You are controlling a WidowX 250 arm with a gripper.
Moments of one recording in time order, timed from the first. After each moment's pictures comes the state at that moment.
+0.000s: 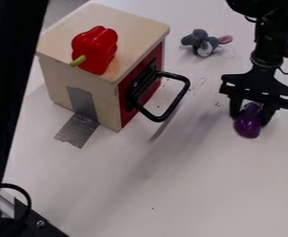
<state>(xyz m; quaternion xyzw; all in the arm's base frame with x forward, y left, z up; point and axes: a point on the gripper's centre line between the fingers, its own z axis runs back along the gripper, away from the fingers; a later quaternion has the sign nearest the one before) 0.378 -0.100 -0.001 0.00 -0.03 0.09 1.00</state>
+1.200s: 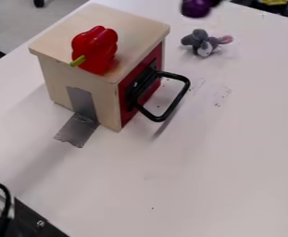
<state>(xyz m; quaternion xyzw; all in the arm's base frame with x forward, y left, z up) 0.361 0.014 0.182 -0.05 -0.08 0.00 1.00</state>
